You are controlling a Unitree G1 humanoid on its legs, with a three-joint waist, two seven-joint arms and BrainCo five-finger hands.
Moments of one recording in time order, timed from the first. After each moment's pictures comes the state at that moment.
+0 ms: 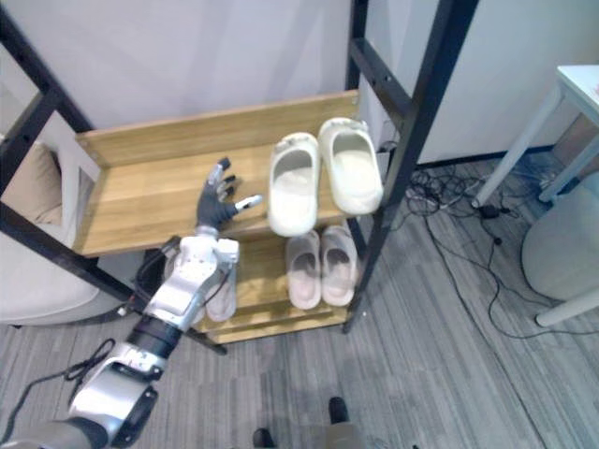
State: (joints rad) left arm -0.54 0.19 -0.29 0.38 -0.21 -0.10 0.32; right arm 0.30 -0.08 -0.25 0.92 0.27 -0.11 -0.09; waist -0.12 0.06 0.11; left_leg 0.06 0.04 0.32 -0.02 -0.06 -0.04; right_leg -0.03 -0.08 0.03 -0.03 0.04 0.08
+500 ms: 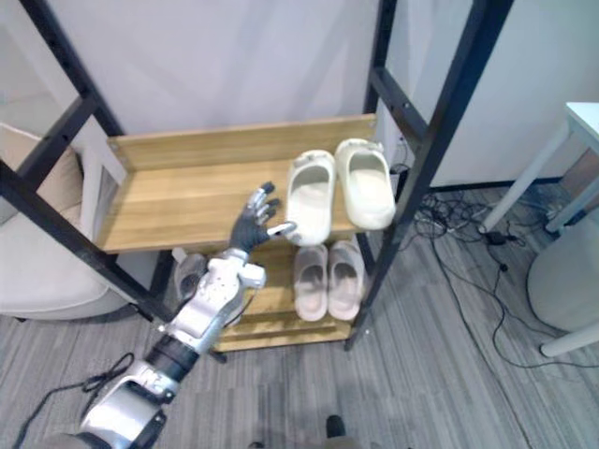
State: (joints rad) left arm -0.52 0.13 -0.44 0.38 -0.28 -0.16 0.23; right arm 0.27 -0.09 -0.23 0.96 0.27 -0.11 -0.10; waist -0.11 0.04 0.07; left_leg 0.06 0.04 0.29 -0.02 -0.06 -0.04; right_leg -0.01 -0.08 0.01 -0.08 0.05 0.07
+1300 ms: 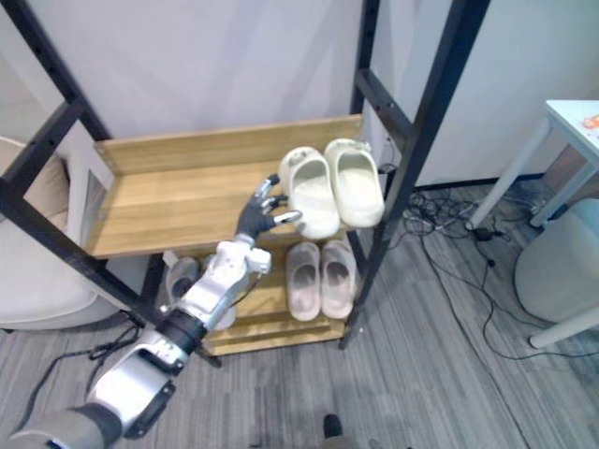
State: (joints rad) left arm -0.68 0.14 -0.43 0.60 -0.30 -0.17 0.23; right arm 0.24 -0.07 -0.27 1.00 0.27 -0.11 -0.12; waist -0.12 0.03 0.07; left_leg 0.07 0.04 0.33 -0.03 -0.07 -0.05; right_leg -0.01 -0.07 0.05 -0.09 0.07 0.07
